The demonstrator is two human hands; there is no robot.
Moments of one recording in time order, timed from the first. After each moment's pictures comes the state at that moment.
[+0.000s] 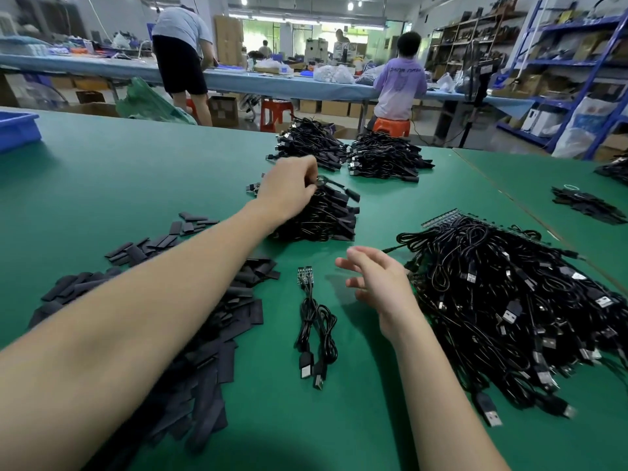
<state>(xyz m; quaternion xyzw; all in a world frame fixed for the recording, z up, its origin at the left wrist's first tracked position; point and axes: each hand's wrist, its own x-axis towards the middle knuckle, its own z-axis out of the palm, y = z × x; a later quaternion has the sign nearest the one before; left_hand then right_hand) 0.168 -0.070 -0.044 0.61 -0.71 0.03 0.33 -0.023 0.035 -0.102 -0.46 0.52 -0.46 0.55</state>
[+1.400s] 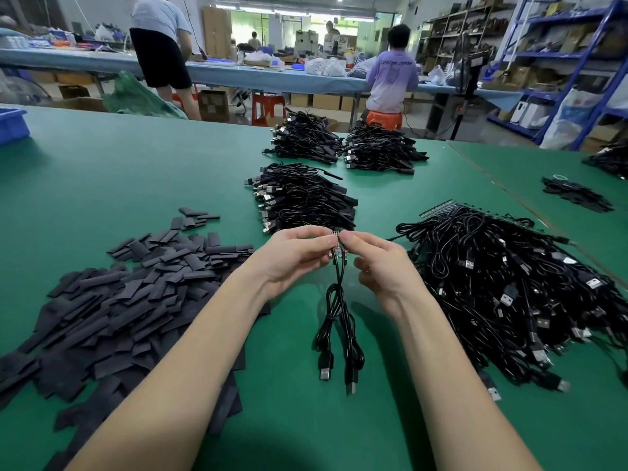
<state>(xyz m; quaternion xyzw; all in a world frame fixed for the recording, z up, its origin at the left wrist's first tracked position) 0.147 0.038 -0.092 0.42 -0.43 -0.63 0.50 -0.019 0.039 -0.091 -0.47 0.48 -0.47 0.57</state>
